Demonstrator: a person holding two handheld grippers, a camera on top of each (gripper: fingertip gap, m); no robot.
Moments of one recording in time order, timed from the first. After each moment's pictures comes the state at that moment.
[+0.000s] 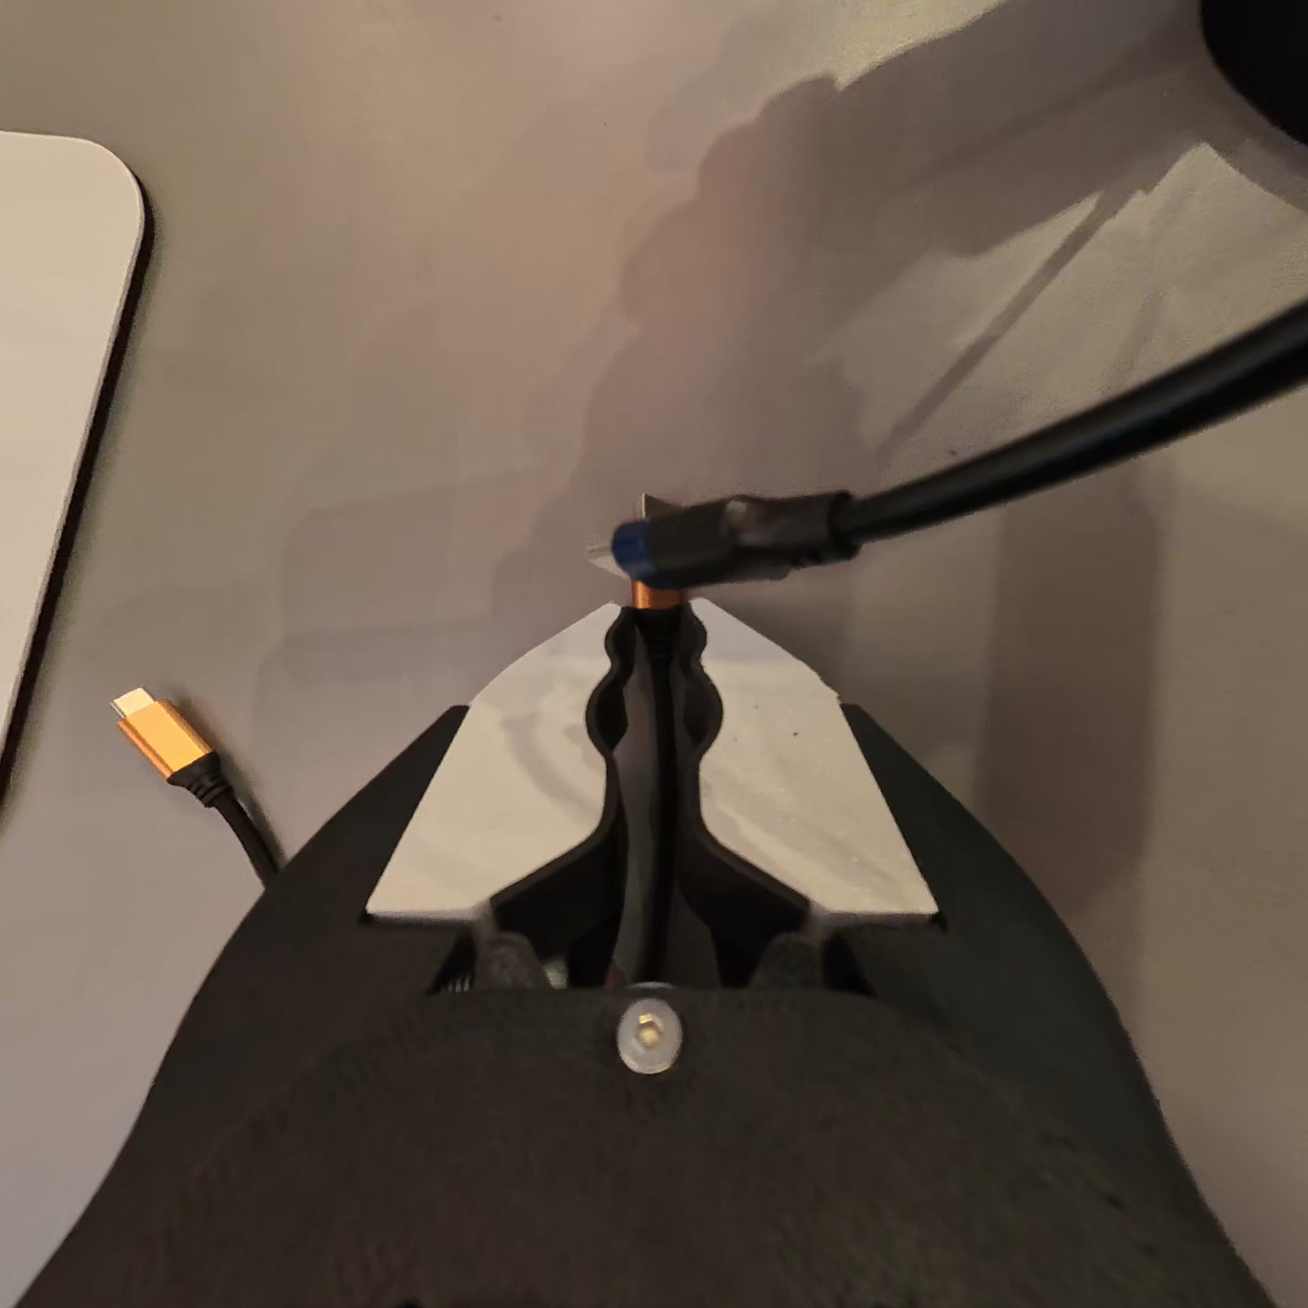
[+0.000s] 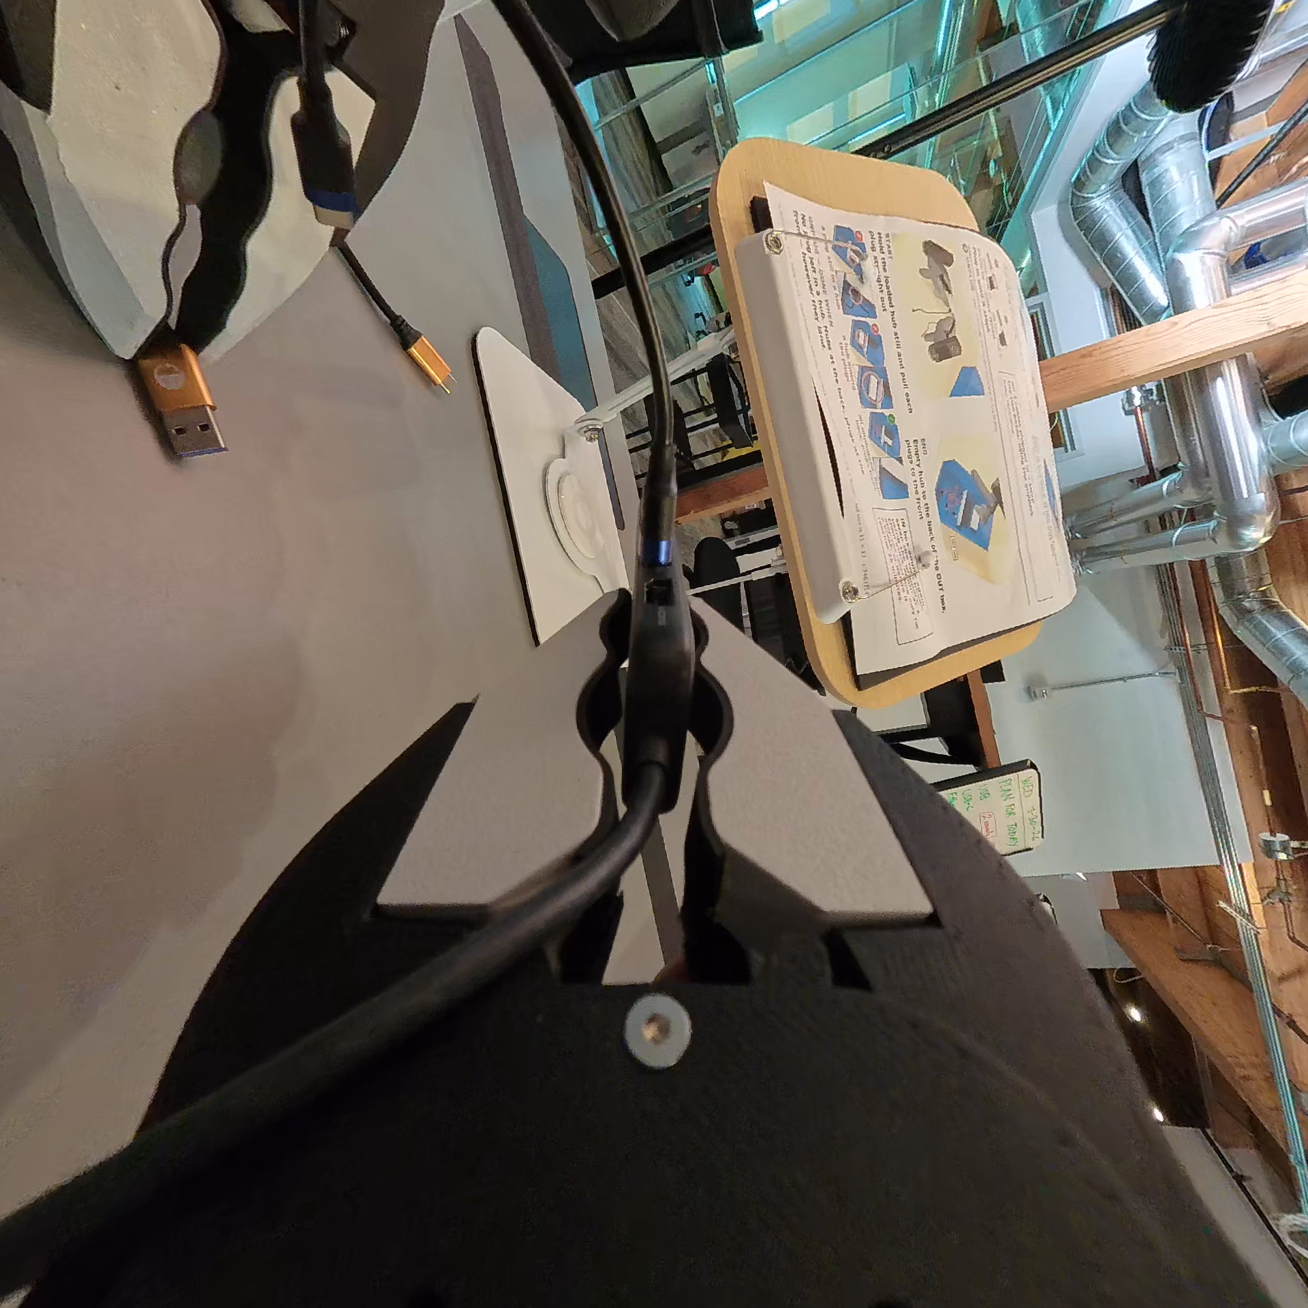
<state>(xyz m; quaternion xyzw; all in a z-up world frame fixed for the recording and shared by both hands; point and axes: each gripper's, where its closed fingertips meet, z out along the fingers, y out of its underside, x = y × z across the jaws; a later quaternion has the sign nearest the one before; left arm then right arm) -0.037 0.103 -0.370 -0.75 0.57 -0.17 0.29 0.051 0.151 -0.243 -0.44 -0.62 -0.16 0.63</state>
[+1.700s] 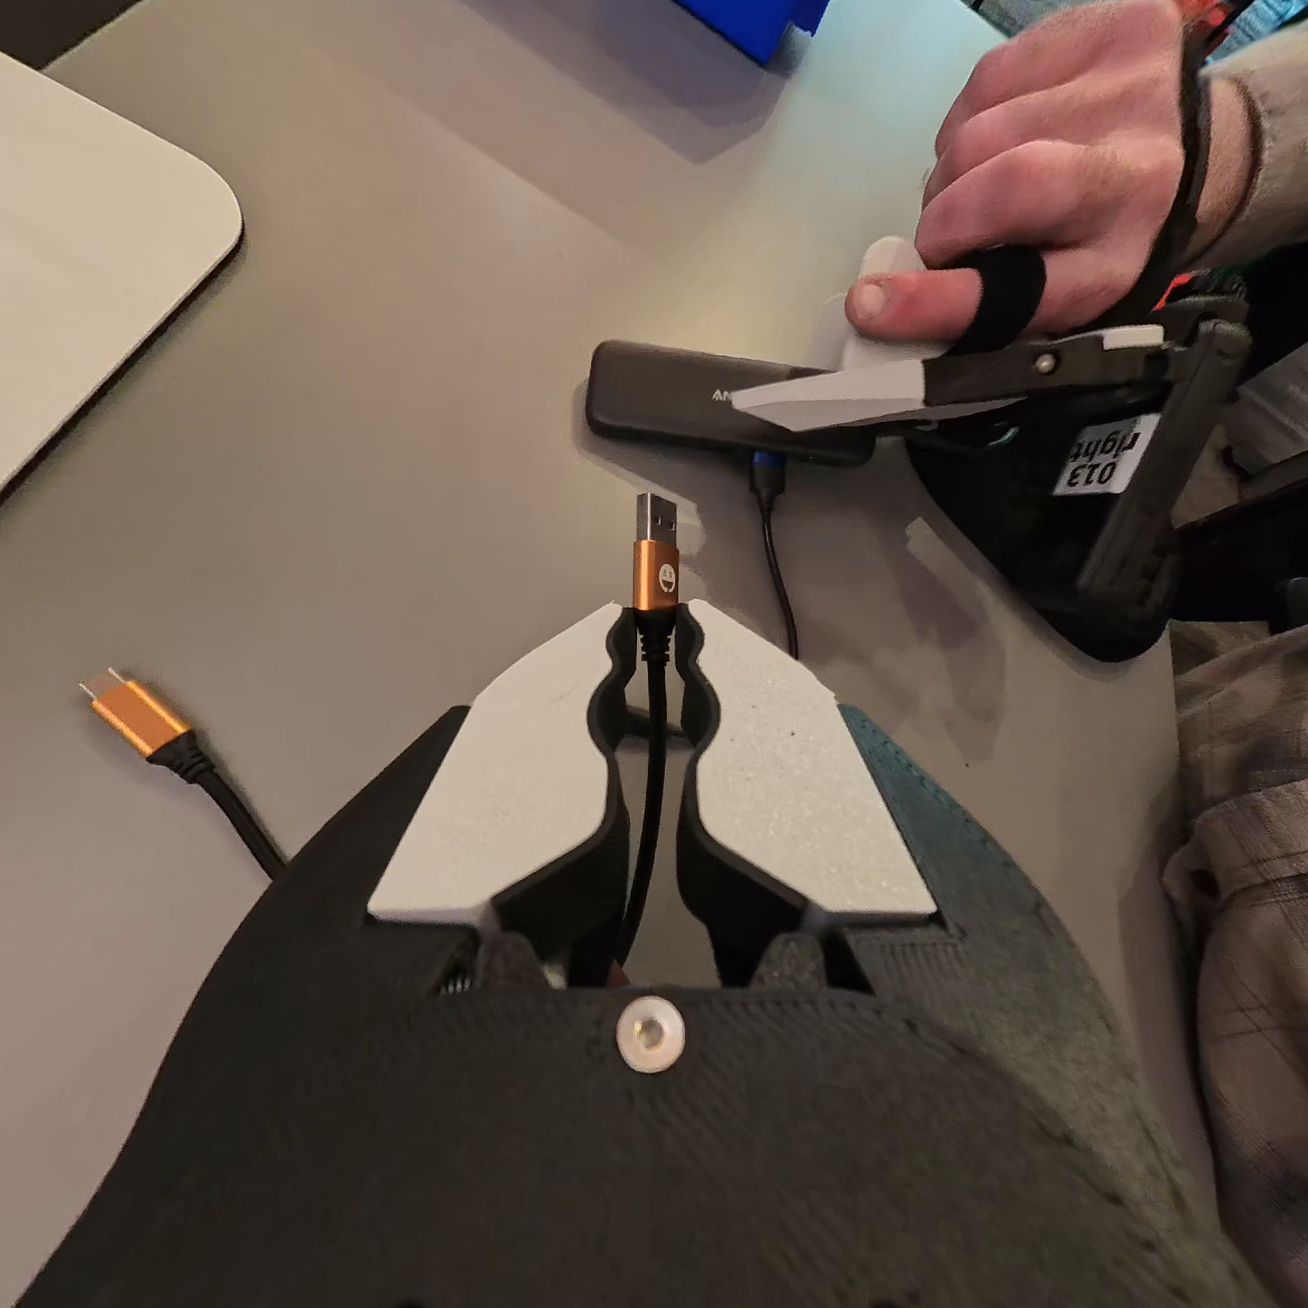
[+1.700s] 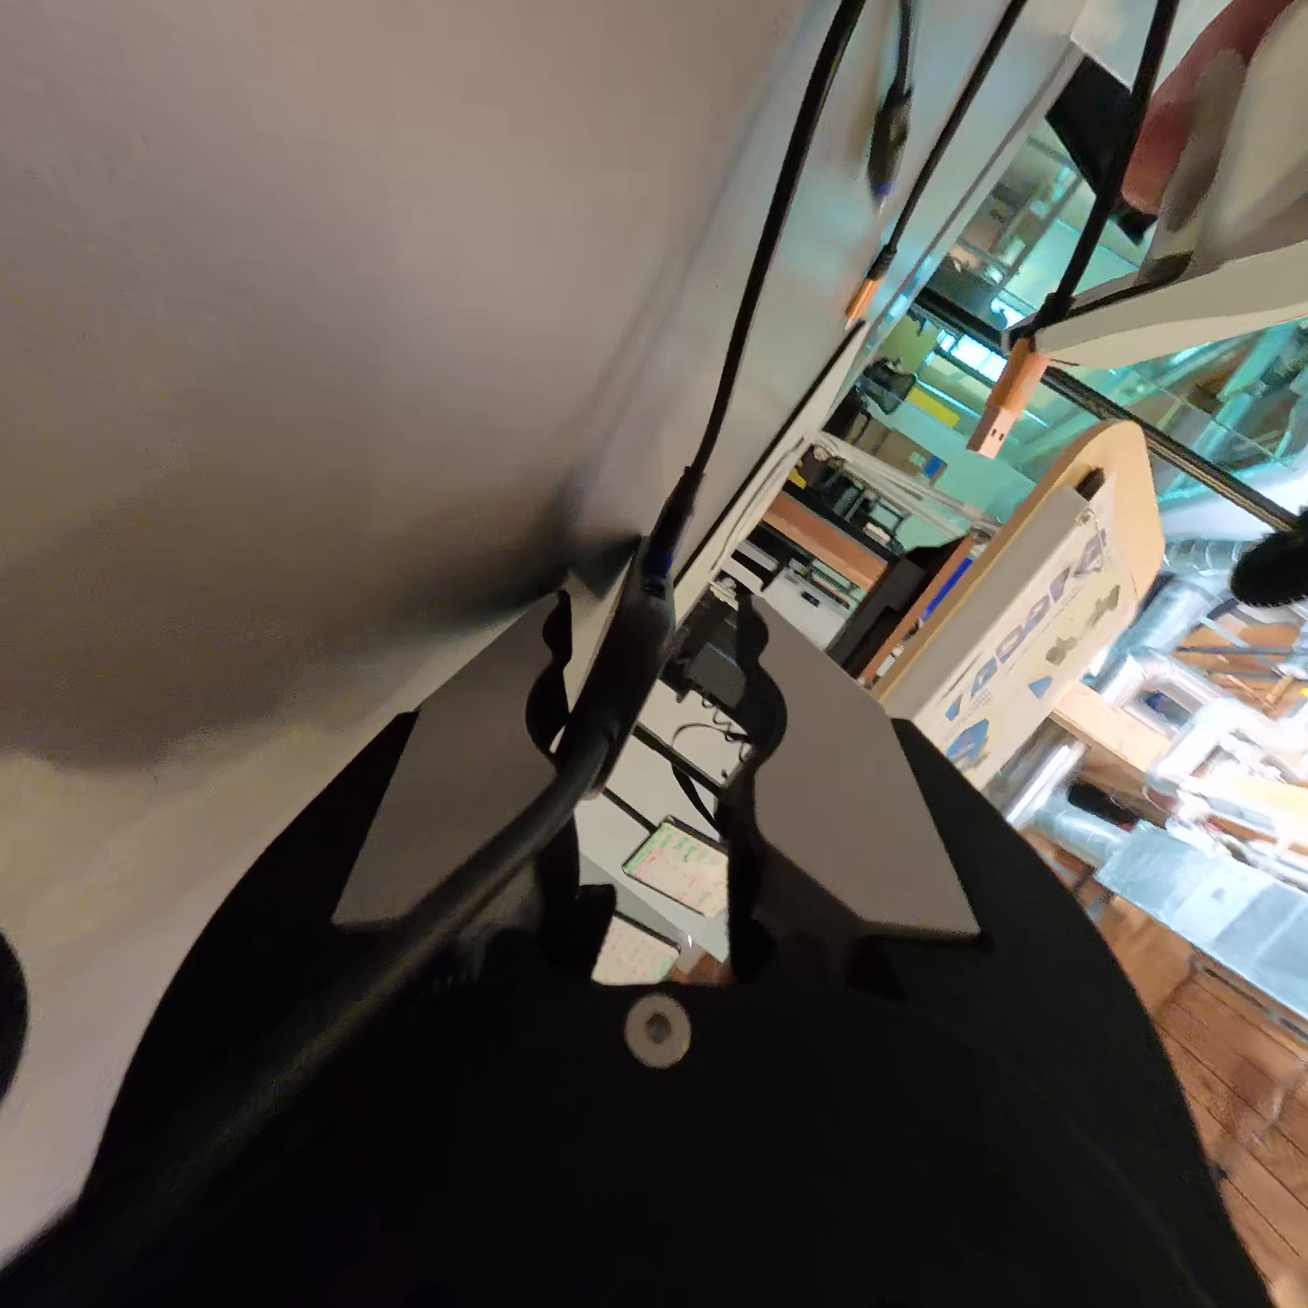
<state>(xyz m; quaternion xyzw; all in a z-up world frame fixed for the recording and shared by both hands) -0.044 0.099 -0.310 -0.79 0.43 -0.36 0.27 0.065 0.105 -0.351 -0.22 -0.80 -0.38 0.40</state>
